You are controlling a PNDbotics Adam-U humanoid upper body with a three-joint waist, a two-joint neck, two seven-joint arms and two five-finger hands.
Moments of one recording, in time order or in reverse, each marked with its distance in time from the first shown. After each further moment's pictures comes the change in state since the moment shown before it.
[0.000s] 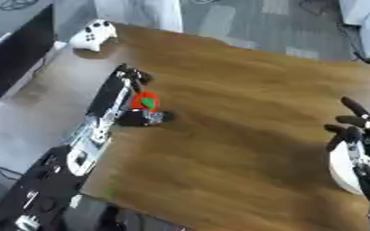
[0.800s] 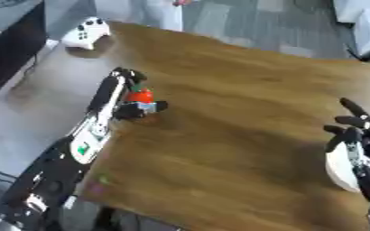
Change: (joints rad) left arm -0.077 0.014 0.001 0.182 0.079 -0.053 0.027; right arm -0.004 0.000 0.005 0.000 -0.007 -0.001 0.001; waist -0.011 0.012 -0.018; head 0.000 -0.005
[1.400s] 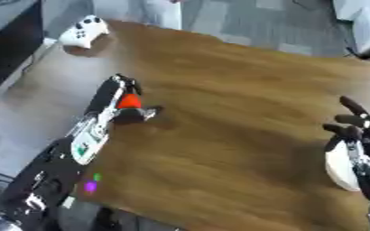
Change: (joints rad) left arm -0.016 0.008 -0.013 0.049 -0.108 0.089 -0.001; right arm -0.005 0.000 0.000 0.000 -0.001 0.000 0.007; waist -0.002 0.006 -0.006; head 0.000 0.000
